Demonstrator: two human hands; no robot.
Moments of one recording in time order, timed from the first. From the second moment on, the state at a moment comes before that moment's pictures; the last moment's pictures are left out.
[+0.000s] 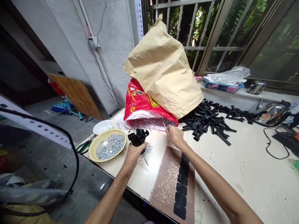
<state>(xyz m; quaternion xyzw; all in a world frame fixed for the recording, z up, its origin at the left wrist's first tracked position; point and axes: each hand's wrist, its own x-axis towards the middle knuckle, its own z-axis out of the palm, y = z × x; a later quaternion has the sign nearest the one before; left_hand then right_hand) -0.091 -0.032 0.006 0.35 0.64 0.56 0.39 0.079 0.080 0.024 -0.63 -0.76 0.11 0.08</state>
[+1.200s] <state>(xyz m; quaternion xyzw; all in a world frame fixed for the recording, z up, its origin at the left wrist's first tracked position) -0.038 -0.018 0.018 0.49 0.56 0.52 0.42 0.091 0.011 0.043 -0.37 -0.59 0.54 0.47</state>
